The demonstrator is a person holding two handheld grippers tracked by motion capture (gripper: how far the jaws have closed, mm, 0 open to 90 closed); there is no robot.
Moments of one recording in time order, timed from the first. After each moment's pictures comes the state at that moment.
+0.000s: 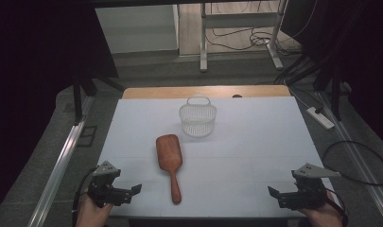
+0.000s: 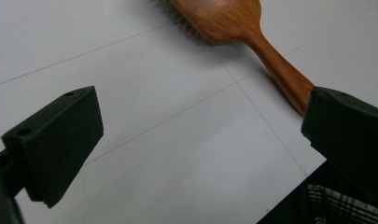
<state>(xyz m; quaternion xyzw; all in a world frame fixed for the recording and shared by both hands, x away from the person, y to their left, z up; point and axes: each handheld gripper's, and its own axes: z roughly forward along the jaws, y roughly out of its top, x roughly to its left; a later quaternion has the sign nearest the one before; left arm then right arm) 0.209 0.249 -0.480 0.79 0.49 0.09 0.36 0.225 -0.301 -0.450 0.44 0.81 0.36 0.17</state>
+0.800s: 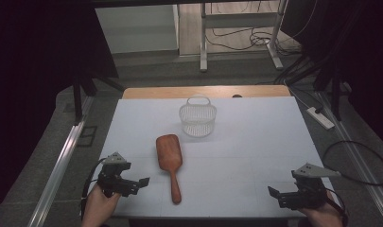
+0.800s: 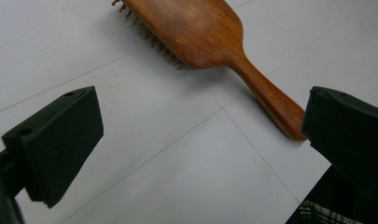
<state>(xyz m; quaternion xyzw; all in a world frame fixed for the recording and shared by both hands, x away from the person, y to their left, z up) 0.239 0.236 -0.480 0.80 0.46 0.06 0.38 0.226 -0.302 -0.450 0.44 0.81 0.36 0.17</state>
